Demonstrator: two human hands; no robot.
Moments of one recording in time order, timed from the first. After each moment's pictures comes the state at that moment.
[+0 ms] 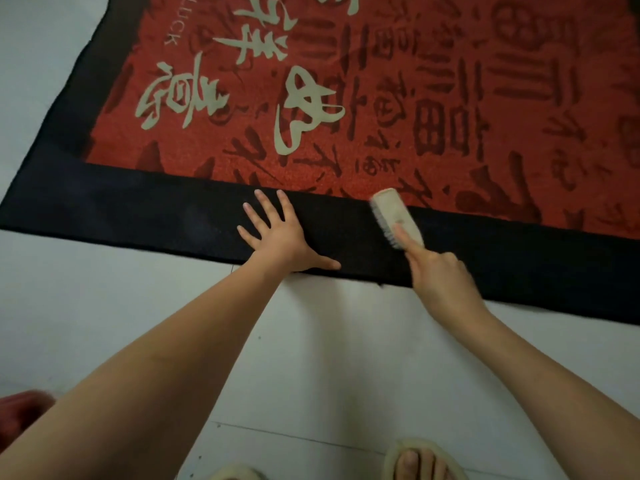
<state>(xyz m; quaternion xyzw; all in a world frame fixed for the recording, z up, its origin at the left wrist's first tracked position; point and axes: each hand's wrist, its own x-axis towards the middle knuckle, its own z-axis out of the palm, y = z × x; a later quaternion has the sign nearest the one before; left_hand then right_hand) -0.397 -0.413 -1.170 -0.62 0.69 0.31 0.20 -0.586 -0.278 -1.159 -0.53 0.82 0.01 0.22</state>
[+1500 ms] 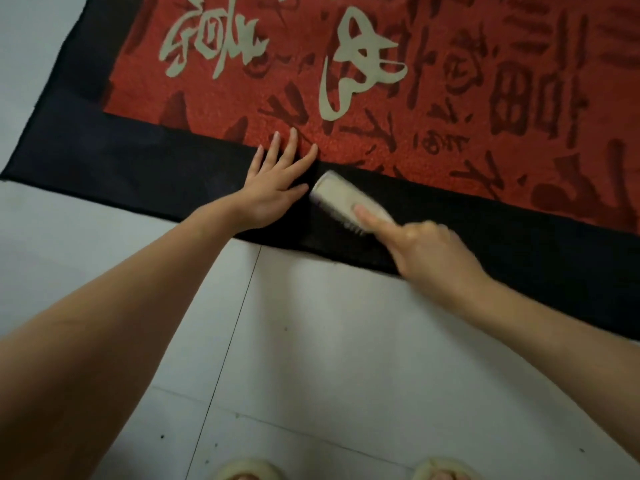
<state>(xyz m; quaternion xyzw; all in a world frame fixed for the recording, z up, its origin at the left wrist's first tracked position) -0.320 -0.483 -1.198 -0.45 0.83 0.31 0.06 -0.533 -0.336 -1.165 -0.70 0.68 0.06 0.23</state>
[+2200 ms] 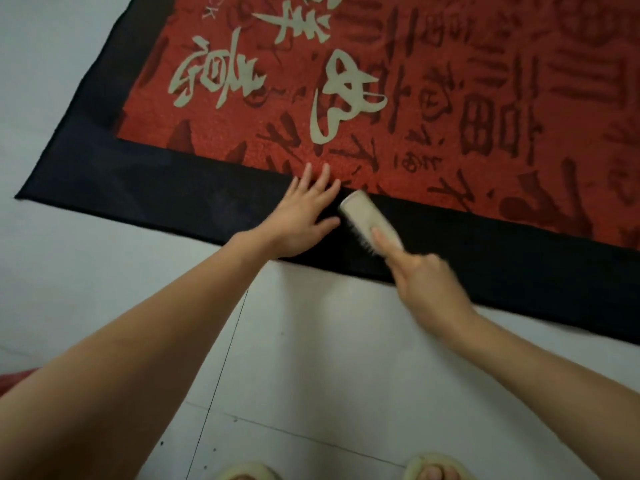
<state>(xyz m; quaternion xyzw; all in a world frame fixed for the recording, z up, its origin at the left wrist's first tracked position) -0.350 -0.448 -1.189 -0.40 0.87 0.30 0.04 -0.537 -0.304 -1.167 -0.64 0.73 0.00 0.23</state>
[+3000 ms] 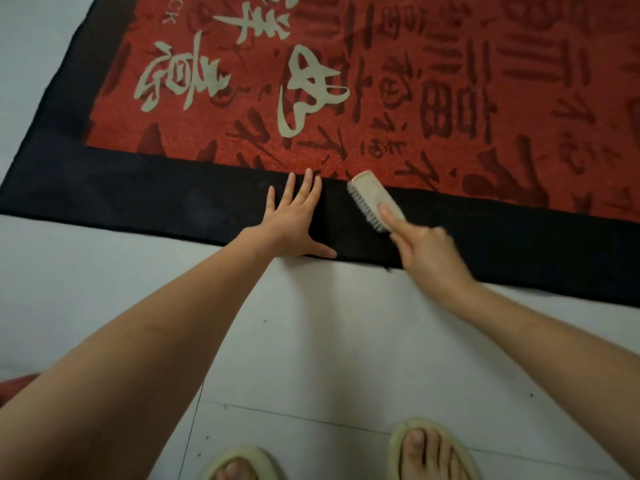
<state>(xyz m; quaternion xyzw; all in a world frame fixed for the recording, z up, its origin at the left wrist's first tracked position) -0.383 -0.426 -1.180 -0.42 0.84 0.29 0.17 -0.578 -0.294 -1.167 -0.59 0.77 -0.07 0.25</state>
